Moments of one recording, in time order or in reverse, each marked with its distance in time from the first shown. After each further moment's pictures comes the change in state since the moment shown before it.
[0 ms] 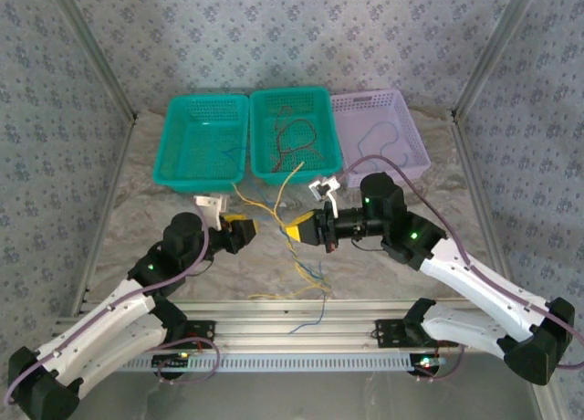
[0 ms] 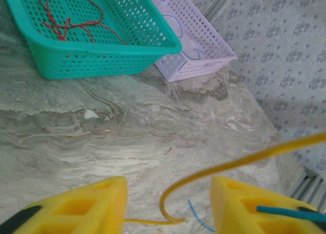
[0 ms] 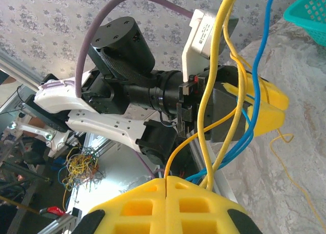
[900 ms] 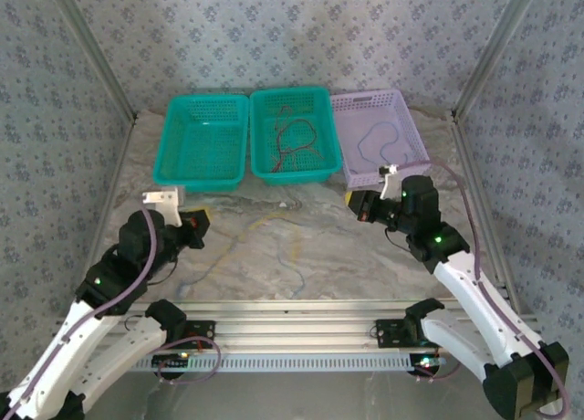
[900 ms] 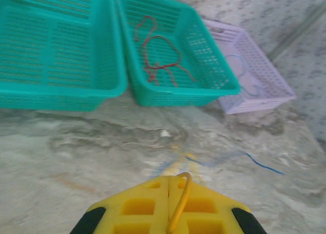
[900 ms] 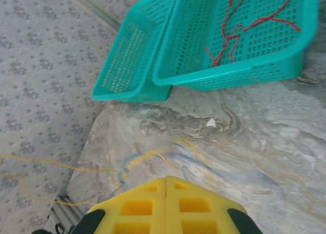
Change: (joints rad) left arm 0.086 -0.135 0.371 -0.606 -0.271 0.045; right arm -0.443 -0.144 -0.204 -0.090 0.316 0.126
